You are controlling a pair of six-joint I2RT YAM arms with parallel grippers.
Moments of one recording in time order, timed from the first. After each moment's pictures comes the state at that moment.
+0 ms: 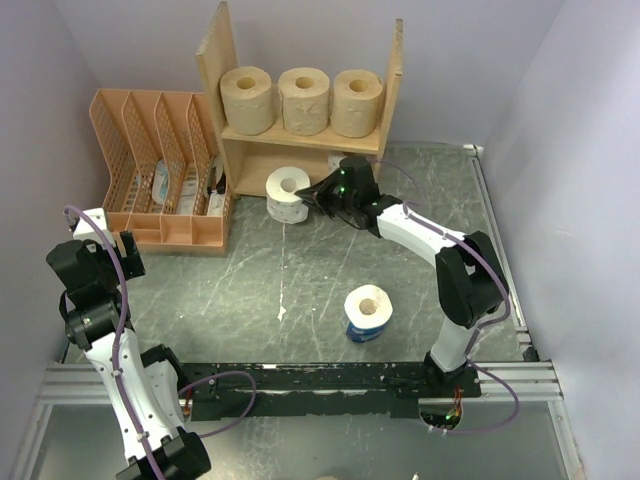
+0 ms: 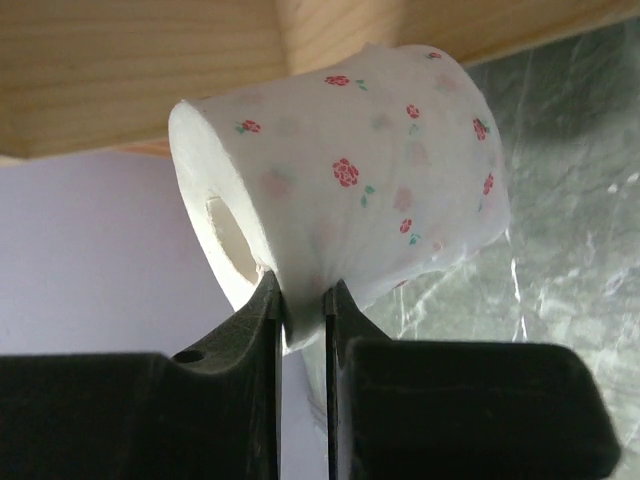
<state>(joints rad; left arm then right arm) 0.55 0.58 0.72 -0.57 0.14 0.17 0.53 1.76 1.24 0.02 -0.20 1.28</state>
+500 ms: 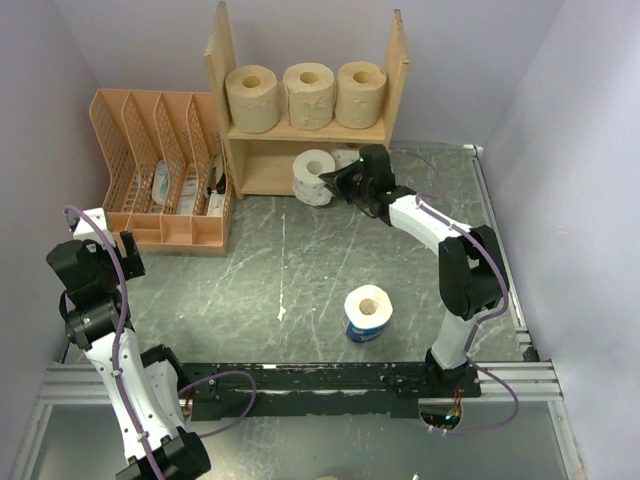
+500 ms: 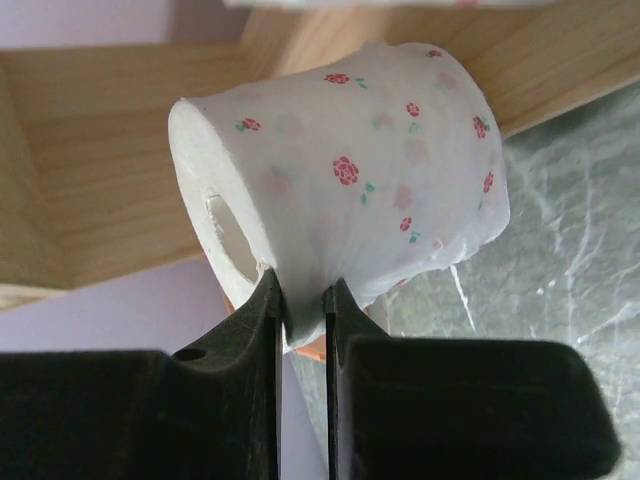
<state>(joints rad) 0.55 0.58 0.72 -0.57 0.14 0.17 0.42 1.81 1.29 0.01 -0.10 1.29</state>
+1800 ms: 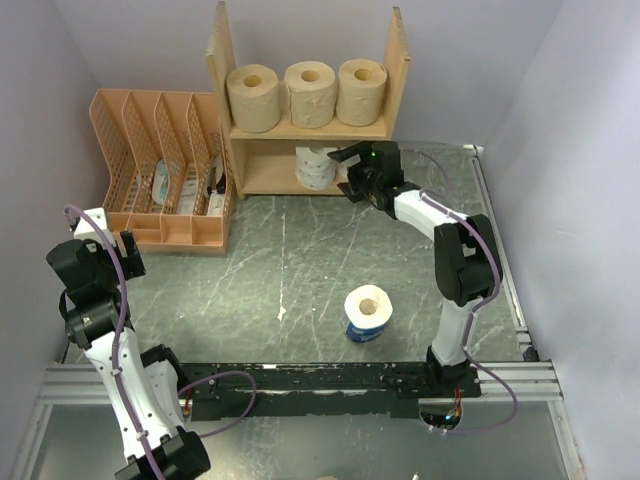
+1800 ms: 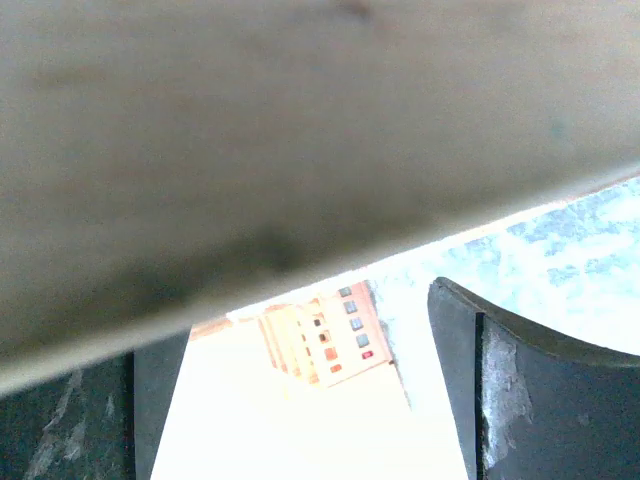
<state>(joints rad) 0.55 0.59 0.72 -0.57 0.14 0.17 0.32 1.91 1.34 0.14 -0.14 1.37</state>
